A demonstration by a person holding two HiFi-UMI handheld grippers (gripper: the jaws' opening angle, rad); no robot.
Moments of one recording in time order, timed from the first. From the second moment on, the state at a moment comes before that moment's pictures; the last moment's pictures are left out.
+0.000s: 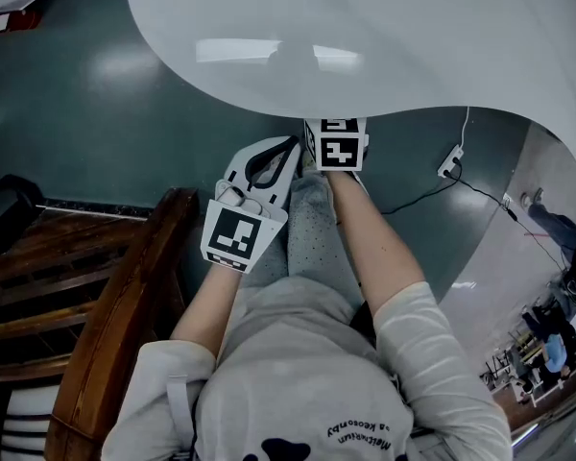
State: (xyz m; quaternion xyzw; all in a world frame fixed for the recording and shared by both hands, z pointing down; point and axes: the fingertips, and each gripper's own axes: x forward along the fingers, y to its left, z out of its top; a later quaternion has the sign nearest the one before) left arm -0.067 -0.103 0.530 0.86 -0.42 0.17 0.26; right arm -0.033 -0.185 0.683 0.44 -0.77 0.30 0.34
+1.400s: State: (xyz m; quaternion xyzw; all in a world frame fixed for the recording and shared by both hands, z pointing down) left arm -0.047 -0.088 0.488 0.86 -0.42 0.15 0.24; right arm -0.003 -0.131 0.610 0.47 -0.79 0.28 0.27
